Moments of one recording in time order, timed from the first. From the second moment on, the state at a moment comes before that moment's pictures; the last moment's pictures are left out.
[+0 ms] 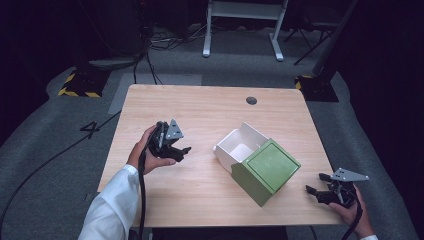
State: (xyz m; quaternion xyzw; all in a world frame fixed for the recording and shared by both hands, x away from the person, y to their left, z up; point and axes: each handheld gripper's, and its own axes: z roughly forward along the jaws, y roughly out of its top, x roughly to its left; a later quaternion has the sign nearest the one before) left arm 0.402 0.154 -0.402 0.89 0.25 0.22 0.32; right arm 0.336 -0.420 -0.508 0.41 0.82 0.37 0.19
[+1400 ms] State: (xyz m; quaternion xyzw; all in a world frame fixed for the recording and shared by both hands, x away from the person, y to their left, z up) left arm 0.340 0.246 -0.507 0.83 0.42 0.17 0.34; right arm 0.336 -0.420 -0.508 0.41 0.82 0.36 0.19
